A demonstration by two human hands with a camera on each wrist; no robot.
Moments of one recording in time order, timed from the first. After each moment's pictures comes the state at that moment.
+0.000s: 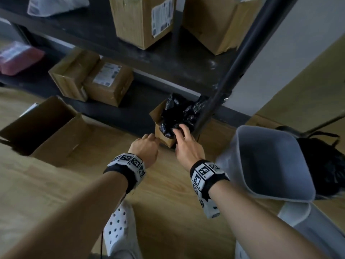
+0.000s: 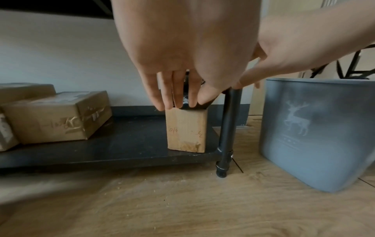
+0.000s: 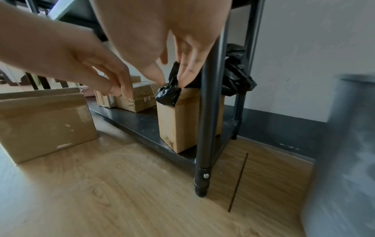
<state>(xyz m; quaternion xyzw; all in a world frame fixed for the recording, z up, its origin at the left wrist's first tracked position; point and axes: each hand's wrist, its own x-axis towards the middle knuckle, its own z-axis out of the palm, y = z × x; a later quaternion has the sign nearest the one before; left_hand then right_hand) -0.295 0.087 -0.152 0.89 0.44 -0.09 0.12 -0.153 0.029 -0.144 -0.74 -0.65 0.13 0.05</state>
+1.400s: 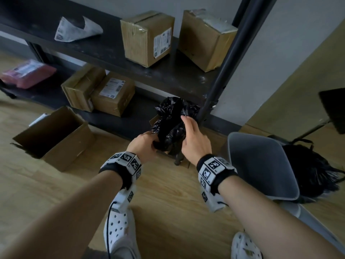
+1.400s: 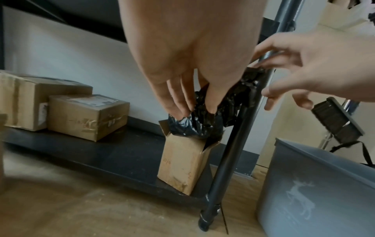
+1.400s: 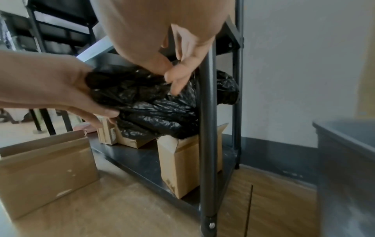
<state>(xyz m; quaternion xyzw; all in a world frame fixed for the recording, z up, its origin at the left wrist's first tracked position) -0.309 0.080 -0.110 0.82 0.48 0.10 0.29 -0.149 0.011 -0.074 -0.76 -0.62 0.10 0.15</state>
